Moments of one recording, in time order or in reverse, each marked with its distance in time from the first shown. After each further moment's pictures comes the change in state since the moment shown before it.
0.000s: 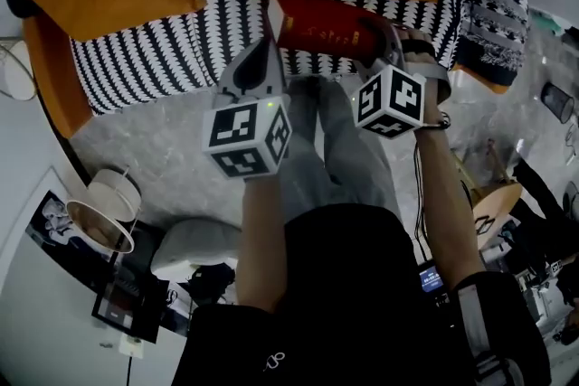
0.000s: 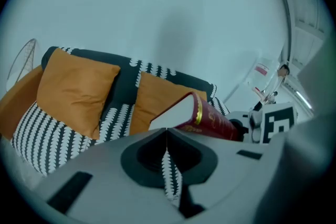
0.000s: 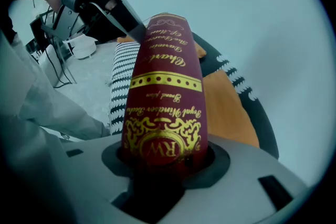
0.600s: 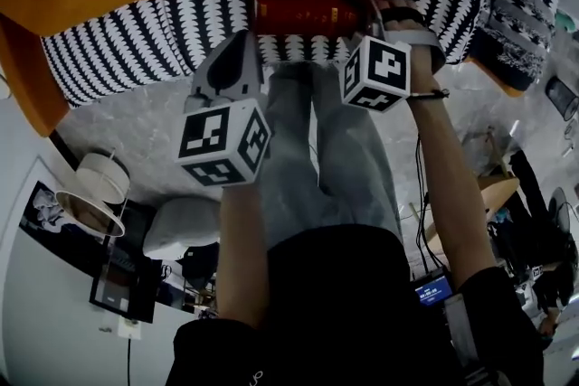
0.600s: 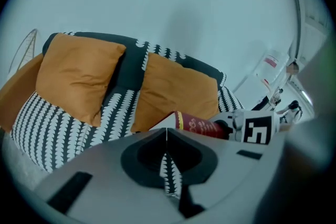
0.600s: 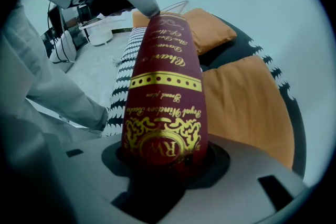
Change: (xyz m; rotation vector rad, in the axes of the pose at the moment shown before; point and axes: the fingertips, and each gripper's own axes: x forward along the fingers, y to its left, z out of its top) left arm 0.045 0.033 -0.062 -0.041 0.123 0.041; right arm 0.109 0.041 -0.034 -0.143 0.030 0.164
